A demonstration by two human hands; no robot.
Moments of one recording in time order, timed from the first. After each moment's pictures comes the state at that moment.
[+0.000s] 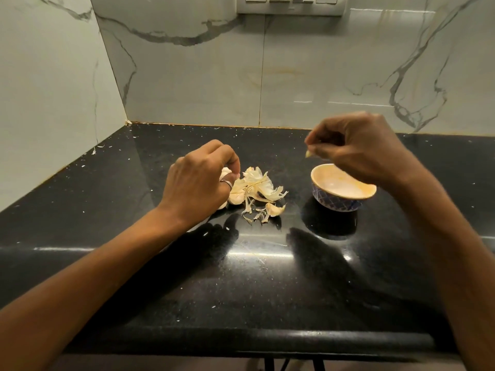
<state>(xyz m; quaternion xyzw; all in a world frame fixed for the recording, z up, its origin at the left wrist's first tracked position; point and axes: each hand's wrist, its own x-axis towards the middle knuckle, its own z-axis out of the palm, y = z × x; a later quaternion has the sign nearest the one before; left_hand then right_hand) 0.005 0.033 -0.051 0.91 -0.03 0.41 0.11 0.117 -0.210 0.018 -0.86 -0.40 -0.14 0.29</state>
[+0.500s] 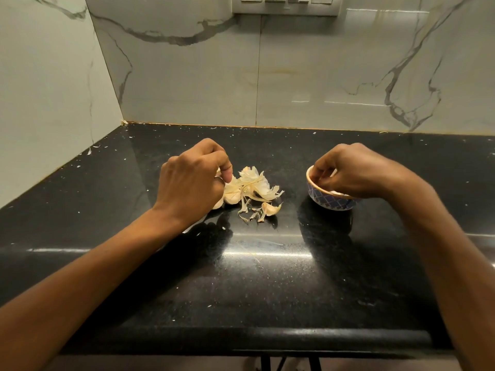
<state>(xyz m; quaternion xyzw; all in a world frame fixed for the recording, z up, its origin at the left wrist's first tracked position) 0.003 0.034 -0.050 0.90 -0.03 0.42 0.09 0.125 -0.218 0.004 -0.94 -0.32 0.01 0.15</state>
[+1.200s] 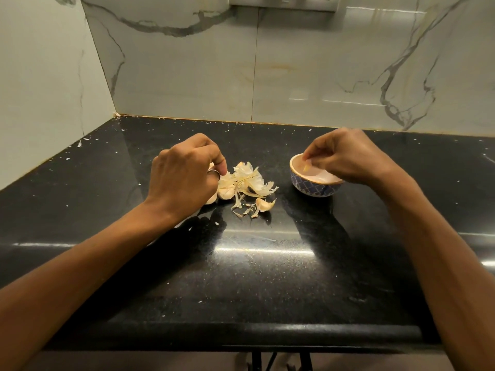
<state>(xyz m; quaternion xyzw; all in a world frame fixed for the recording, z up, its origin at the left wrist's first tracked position) 0.003 0.033 -0.050 0.91 0.00 0.41 0.10 0.149 -0.214 -0.004 -0.92 -0.32 -0.06 0.22</state>
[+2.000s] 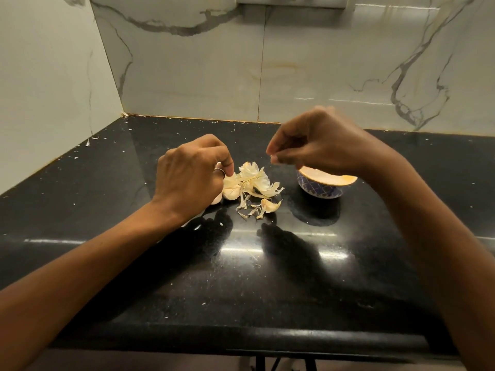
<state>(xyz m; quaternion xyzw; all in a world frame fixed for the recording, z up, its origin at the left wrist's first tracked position) 0.005 0.031 -0.051 0.90 0.00 0.42 0.09 0.115 -0.177 0.027 -0.82 -0.49 0.00 0.29</state>
